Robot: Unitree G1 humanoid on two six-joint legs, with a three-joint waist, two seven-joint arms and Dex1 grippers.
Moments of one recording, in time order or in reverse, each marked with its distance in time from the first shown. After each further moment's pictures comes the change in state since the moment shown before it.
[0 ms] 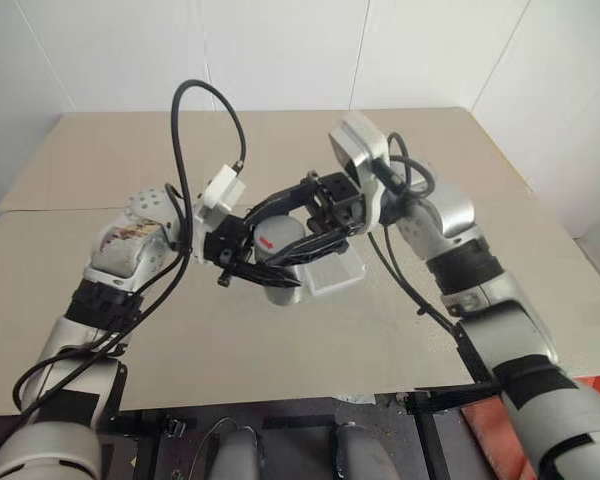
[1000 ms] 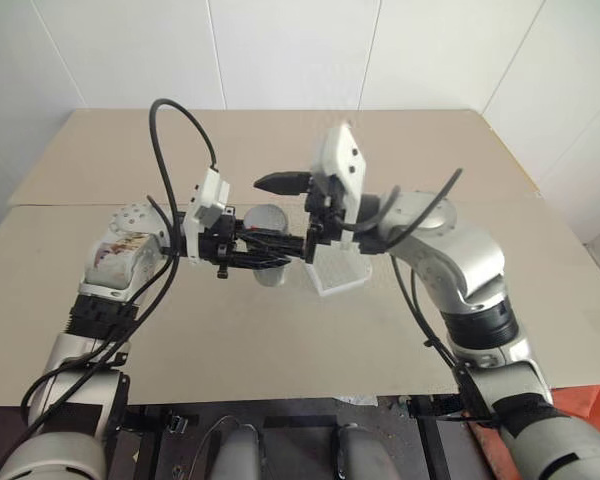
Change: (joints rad) left arm 0.074 -0.057 0.124 0.060 0.153 -0.025 0.142; right arm 0.263 0.038 -0.141 -0.632 -0.272 0.428 -0.791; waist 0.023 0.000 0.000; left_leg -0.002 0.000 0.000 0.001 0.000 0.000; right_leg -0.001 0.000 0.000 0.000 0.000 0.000
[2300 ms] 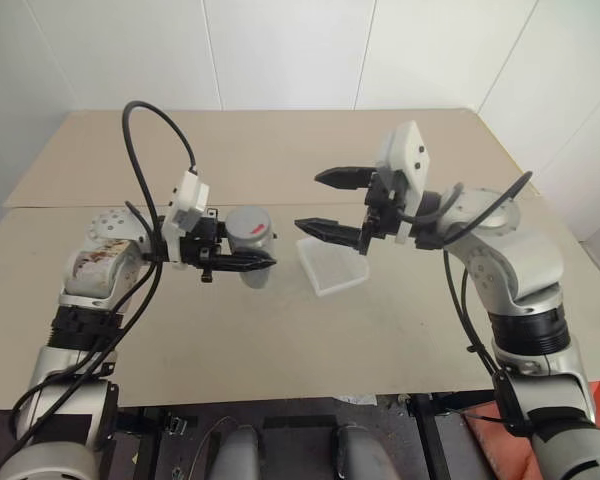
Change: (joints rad) left arm 0.065 0.019 0.077 -0.044 0.000 0.017 -0.011; right arm 0.098 -0.177 -0.144 -0.057 0.032 -0.013 0.102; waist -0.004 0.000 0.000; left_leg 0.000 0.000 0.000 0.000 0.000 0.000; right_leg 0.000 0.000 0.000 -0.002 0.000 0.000
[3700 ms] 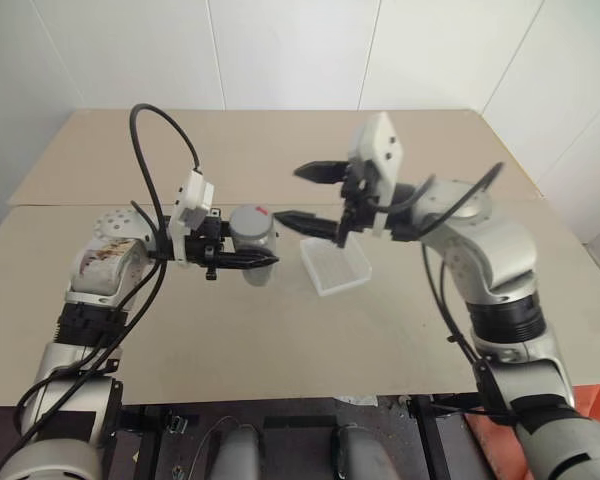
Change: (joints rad) left arm -0.006 0.009 -0.005 0.003 0.007 -0.003 -0.003; right arm -0.062 0.044 0.024 0.108 -0.063 0.011 -0.042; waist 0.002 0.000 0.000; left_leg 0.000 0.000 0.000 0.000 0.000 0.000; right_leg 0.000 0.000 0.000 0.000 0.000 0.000
